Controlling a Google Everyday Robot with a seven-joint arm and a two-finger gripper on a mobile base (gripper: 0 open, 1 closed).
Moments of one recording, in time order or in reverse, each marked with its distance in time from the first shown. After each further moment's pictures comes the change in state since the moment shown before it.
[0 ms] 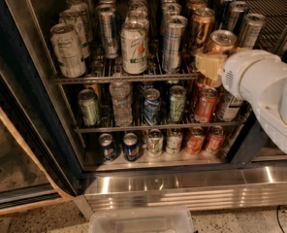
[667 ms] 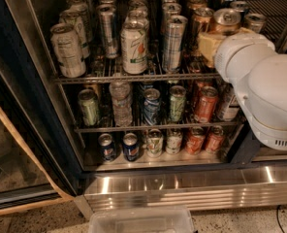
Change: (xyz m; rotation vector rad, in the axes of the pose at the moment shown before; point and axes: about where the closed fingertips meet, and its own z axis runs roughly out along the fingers) arm -0.041 -0.010 0.014 0.173 -0.115 0.005
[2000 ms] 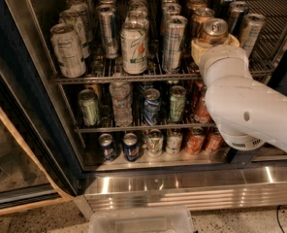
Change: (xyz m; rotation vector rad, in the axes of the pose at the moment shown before) arm 0.026 0.006 0.032 0.119 -0.060 -0.030
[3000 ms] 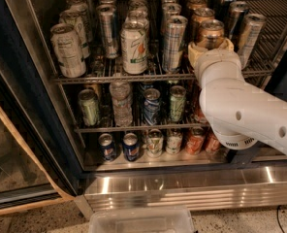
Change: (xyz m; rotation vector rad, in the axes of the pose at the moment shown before) arm 0.019 0.006 0.009 -0.004 0.026 -0.005
